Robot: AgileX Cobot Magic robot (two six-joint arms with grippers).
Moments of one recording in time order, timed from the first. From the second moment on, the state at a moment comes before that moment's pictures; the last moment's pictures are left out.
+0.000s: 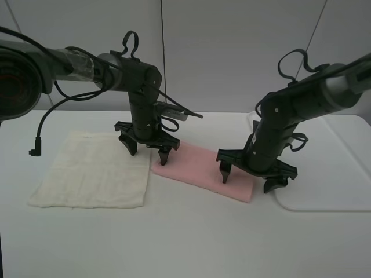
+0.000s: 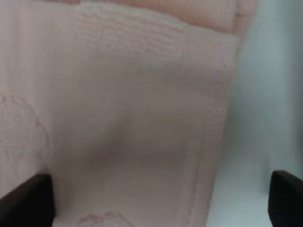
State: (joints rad) left arm -0.54 2.41 -1.82 0.00 1.03 -0.17; right arm 0.47 1.97 -1.09 -0.10 0.62 0.70
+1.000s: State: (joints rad) left arm -0.54 2.41 -1.82 0.00 1.03 -0.17; right arm 0.47 1.97 -1.09 0.06 0.52 0.70
